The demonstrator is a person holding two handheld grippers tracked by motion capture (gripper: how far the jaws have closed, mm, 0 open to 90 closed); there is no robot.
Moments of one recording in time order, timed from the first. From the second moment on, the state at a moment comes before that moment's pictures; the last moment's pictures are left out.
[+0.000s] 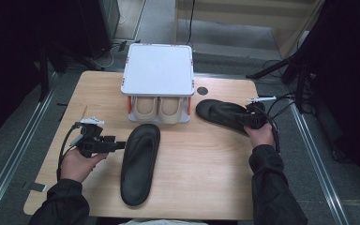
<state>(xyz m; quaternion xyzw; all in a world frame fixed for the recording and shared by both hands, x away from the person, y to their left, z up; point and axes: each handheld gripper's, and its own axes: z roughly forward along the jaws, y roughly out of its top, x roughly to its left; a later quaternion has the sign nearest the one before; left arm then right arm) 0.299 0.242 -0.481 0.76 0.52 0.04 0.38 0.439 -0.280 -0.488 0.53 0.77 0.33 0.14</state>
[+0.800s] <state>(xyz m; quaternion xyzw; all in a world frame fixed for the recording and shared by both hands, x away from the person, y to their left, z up) 0.314 0.237 -0.479 0.78 0.50 0.03 0.38 0.409 -0.247 -0.489 0.51 0.79 0.32 0.14</state>
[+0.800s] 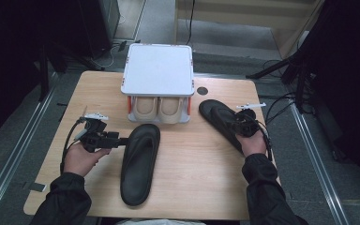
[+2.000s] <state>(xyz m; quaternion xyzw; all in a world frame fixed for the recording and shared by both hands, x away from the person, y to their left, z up) 0.314 0.238 -0.480 0.77 0.51 0.03 0.38 0.409 -0.219 -0.485 0.50 0.79 0.34 0.11</state>
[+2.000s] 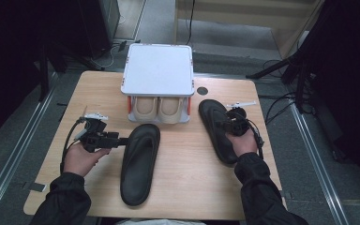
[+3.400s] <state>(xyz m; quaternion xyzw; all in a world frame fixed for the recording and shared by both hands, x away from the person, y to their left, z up) 0.287 0.256 -0.484 0.76 0.54 0.05 0.37 0.451 -0.249 -0.502 0.54 0.77 0.33 0.11</state>
